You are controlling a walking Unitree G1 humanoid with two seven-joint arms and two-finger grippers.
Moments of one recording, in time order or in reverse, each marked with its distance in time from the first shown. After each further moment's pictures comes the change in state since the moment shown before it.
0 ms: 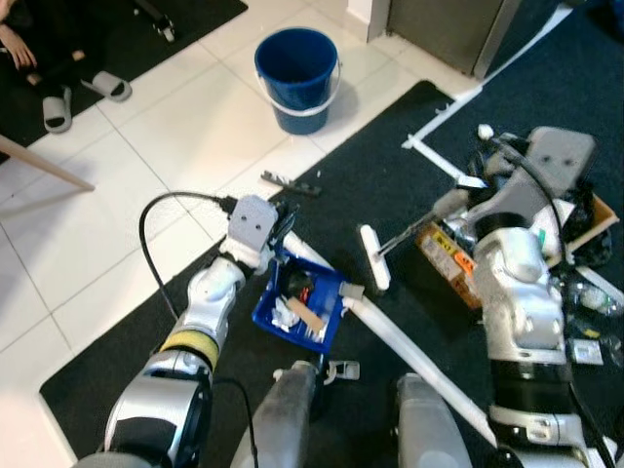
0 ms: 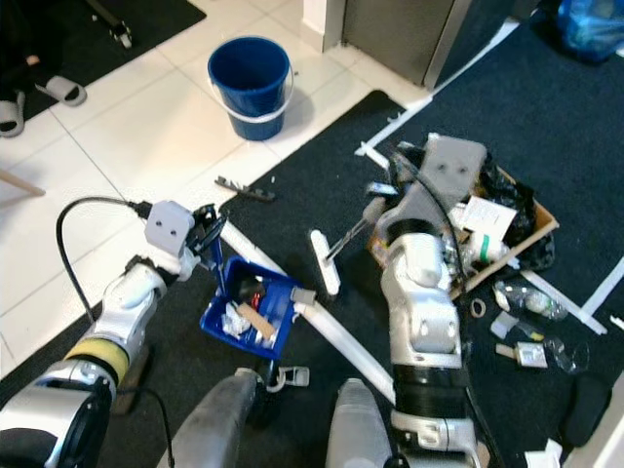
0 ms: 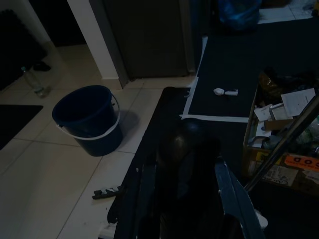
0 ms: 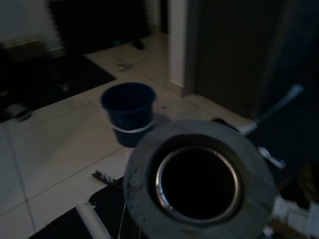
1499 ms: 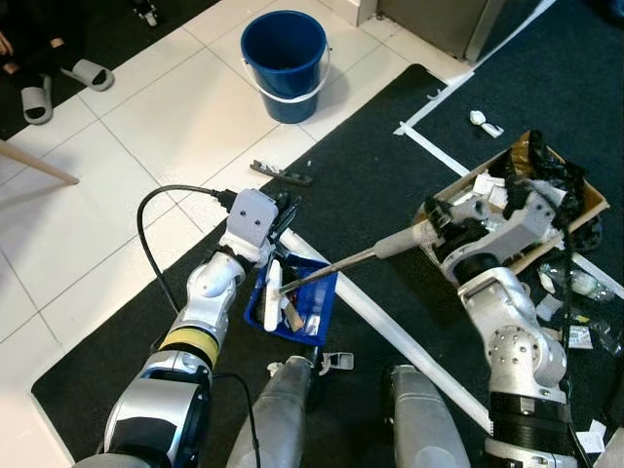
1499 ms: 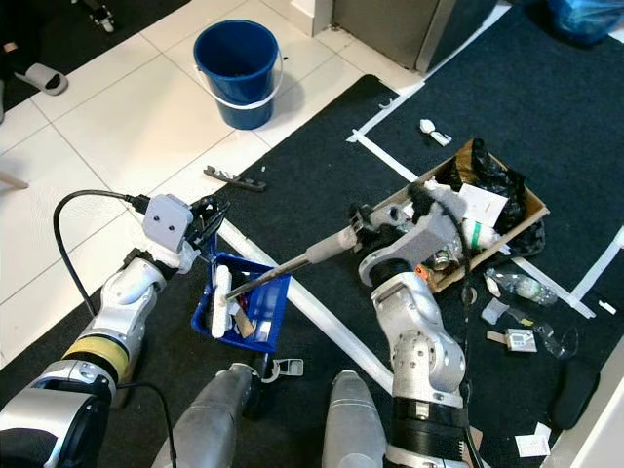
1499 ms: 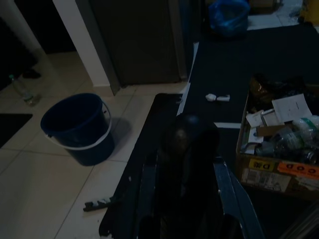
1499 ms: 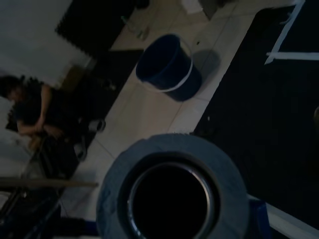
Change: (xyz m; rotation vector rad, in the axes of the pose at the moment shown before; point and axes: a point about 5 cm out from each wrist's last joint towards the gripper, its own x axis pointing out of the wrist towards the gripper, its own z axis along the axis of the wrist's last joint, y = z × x) left arm 0.007 0.003 0.011 0.016 -0.035 -0.005; right arm -0.030 -0.009 -0.027 0.712 0.199 0.024
